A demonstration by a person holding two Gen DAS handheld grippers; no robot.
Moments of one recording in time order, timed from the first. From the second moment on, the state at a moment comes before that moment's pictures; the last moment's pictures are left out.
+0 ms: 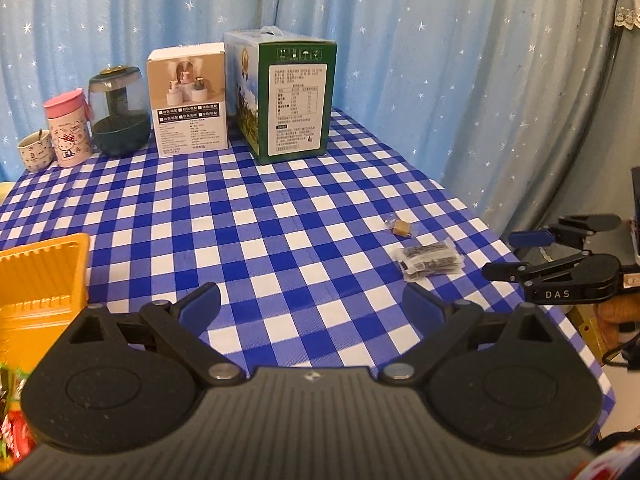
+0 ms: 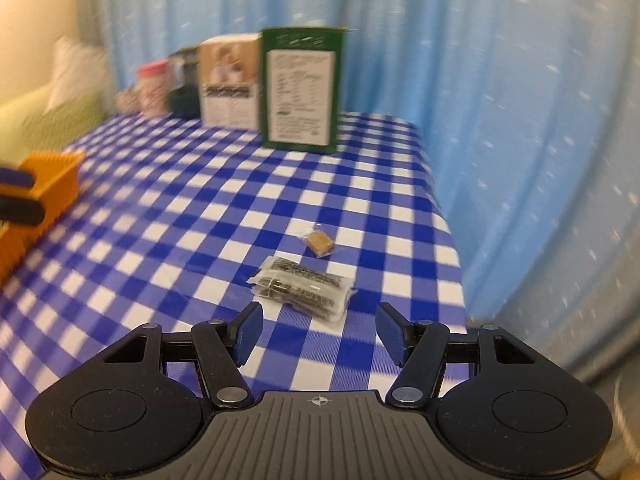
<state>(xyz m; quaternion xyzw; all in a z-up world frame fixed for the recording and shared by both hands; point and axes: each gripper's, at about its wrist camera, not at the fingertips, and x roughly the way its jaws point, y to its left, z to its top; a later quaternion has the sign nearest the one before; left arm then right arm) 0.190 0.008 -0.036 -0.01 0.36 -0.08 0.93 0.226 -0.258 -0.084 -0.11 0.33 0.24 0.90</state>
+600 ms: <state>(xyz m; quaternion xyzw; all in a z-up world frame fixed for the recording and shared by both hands) 0.226 0.002 -0.069 -0.01 0.38 -0.10 0.92 0.309 -0.221 -0.139 -0.30 0.34 0.37 0.81</state>
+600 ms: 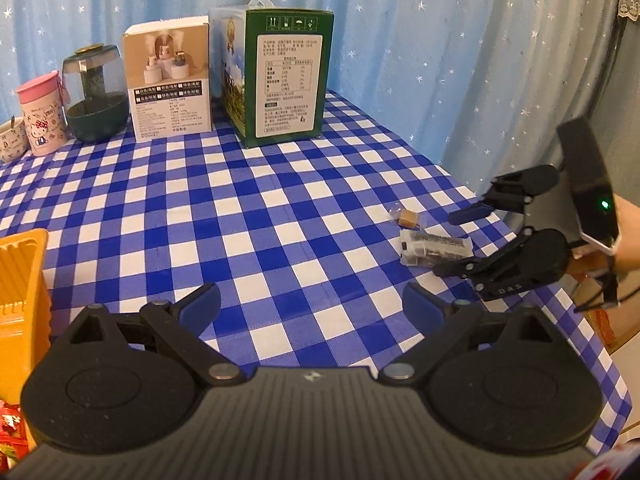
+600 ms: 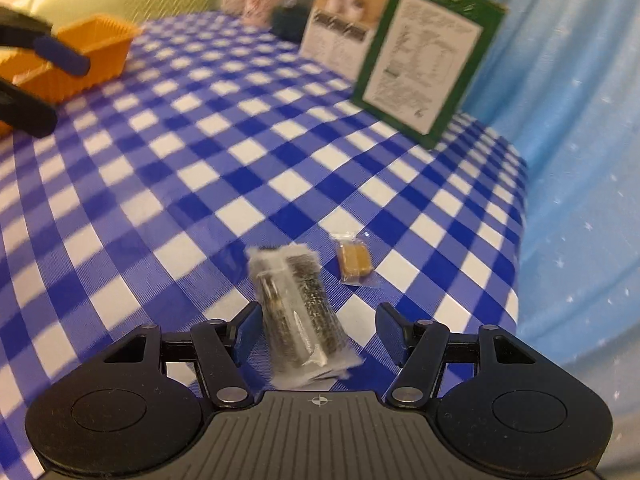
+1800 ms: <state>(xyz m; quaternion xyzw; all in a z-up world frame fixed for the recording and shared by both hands) 0.244 0.019 -0.093 -0.03 0.38 -0.07 0.92 0.327 -0.187 -0.134 -0.18 0.41 0.30 0.84</state>
